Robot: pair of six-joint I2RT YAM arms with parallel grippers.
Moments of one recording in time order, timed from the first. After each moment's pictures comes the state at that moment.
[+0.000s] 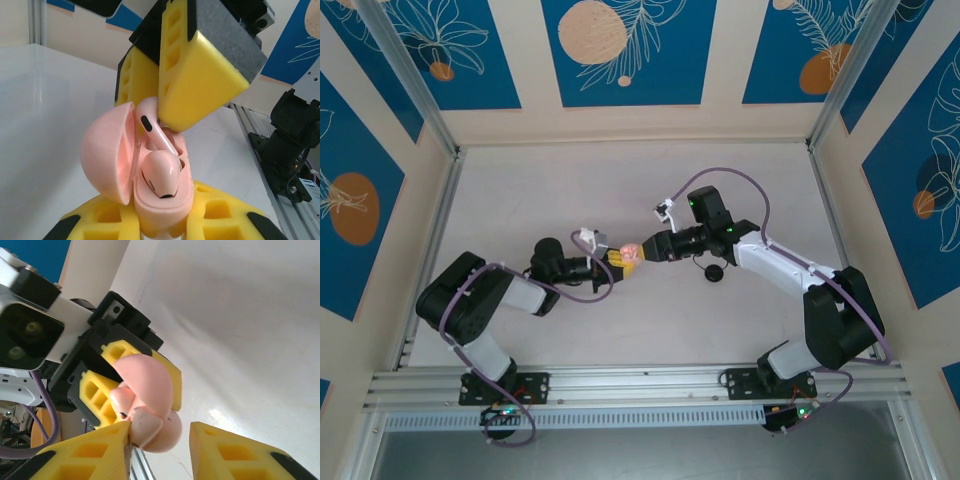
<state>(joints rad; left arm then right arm) -0.51 1.67 0.42 1.21 0.92 -0.23 0.50 1.46 0.95 -0.30 -0.82 0.37</state>
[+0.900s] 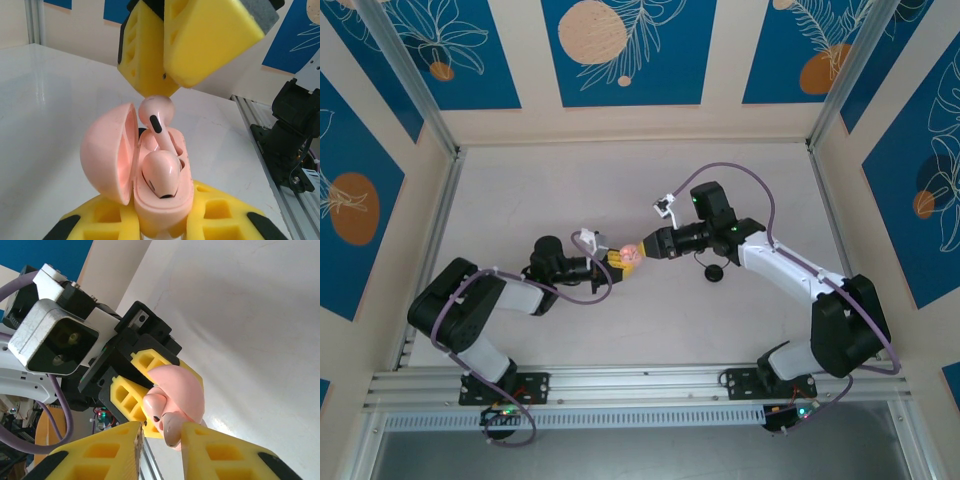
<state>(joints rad) -0.51 1.61 0.42 1.09 0.92 -0.15 0.51 1.41 0.98 -0.30 -0.84 0.37</state>
